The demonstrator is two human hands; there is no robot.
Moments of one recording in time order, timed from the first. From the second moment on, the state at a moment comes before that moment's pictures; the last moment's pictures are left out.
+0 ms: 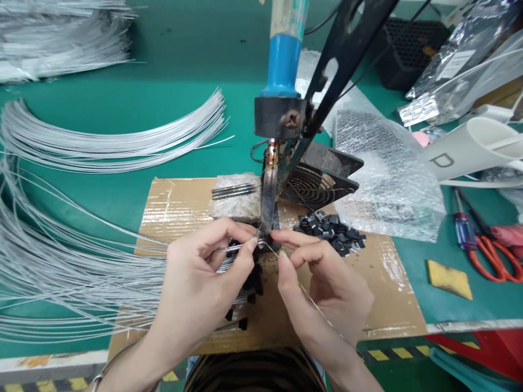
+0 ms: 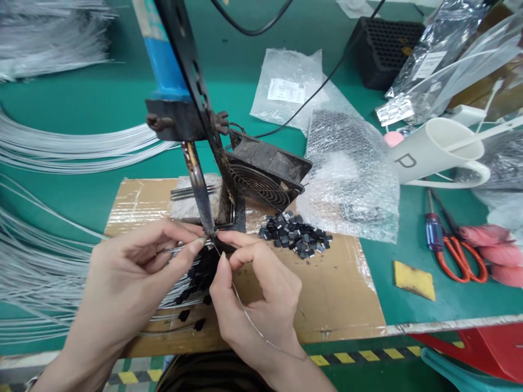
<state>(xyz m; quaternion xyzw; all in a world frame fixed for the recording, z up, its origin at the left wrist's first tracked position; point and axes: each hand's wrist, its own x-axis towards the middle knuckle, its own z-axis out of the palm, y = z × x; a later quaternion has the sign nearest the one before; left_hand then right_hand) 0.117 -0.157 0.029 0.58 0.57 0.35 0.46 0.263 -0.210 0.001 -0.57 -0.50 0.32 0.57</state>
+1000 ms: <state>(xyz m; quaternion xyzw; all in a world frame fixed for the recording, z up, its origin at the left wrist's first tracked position) 0.116 -0.157 0.026 0.59 0.56 0.35 0.46 0.262 -0.213 -0.008 -0.55 -0.52 0.29 0.58</state>
